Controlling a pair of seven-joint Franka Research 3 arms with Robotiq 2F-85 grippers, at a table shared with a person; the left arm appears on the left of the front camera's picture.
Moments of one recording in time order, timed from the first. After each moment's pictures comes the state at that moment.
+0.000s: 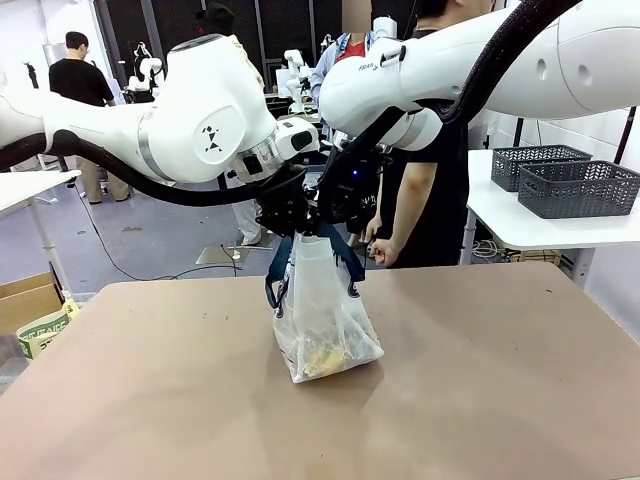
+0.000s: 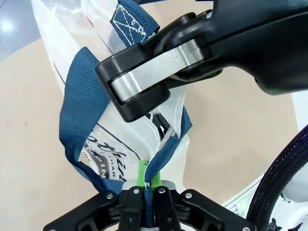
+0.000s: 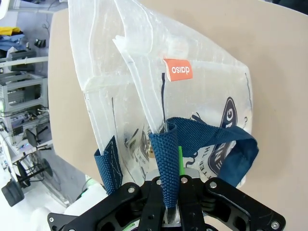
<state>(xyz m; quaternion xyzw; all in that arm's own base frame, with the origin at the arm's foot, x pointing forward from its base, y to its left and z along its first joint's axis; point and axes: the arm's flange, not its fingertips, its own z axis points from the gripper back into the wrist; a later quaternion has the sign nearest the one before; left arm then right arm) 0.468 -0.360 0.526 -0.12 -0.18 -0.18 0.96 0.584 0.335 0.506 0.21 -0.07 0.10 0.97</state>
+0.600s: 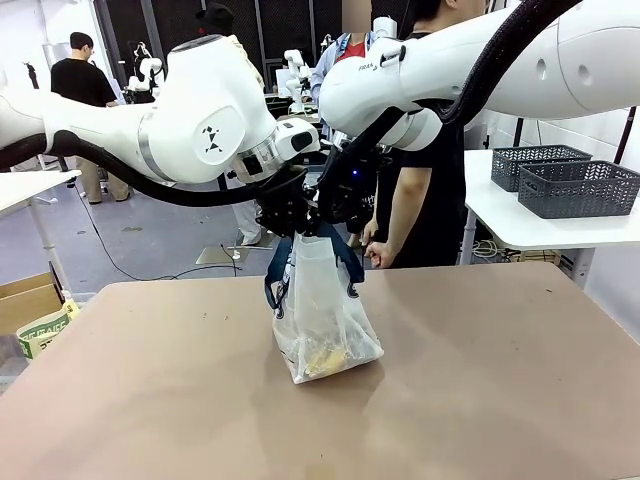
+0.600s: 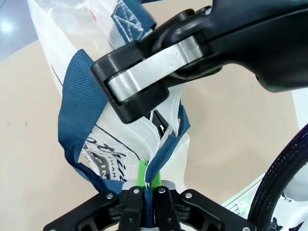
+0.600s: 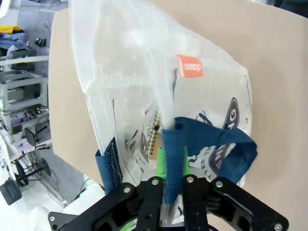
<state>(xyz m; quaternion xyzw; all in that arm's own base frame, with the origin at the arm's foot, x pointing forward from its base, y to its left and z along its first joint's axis) 0.468 -0.361 0.525 -0.12 -0.17 -0.19 0.96 0.584 0.335 0.508 0.21 -0.08 0.11 0.97</state>
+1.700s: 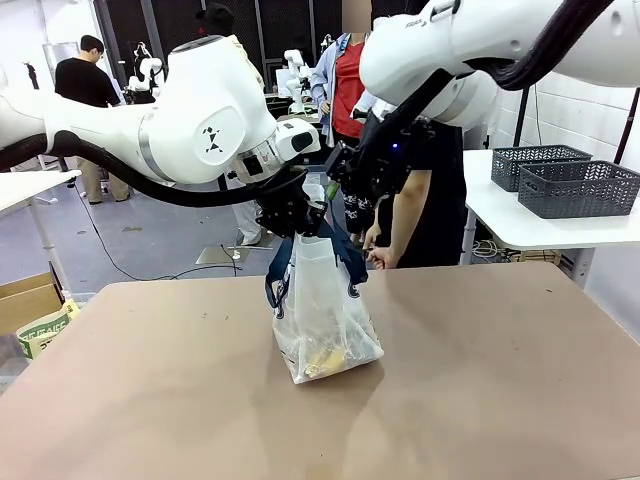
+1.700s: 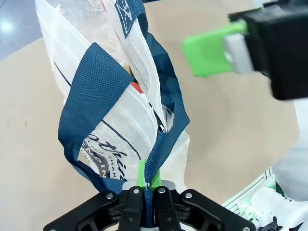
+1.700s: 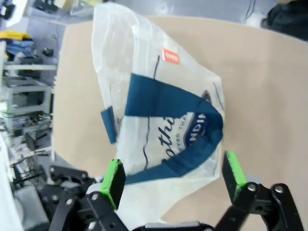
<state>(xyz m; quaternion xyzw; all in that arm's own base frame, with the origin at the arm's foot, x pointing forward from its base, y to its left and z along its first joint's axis) 0.468 -0.361 0.524 -0.12 -0.17 -0.19 0.96 0.562 0.261 0.554 0.22 -0.14 0.12 0.96</state>
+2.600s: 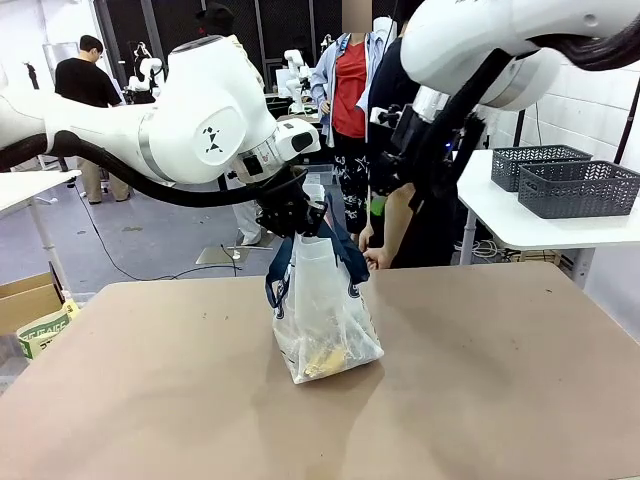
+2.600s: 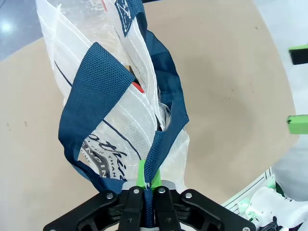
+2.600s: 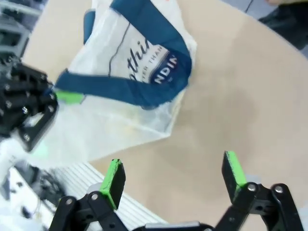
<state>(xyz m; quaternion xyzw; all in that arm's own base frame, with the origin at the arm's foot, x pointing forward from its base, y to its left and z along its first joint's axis) 0.468 -0.361 0.524 -0.12 -0.17 -0.19 0.96 0.508 0.201 0.565 0.14 -0.14 0.30 0.93</state>
